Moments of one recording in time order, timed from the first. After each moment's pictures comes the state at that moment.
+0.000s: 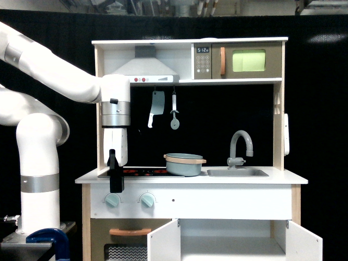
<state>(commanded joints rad) 0.00 -0.96 -0.02 0.11 0.00 1.05 -0.02</state>
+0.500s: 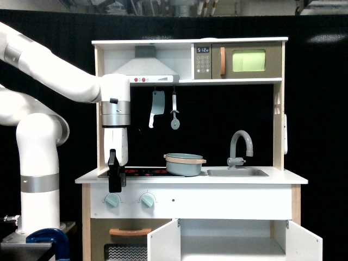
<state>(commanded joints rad) 0.00 -0.99 -0.04 0.10 0.00 1.05 -0.05</state>
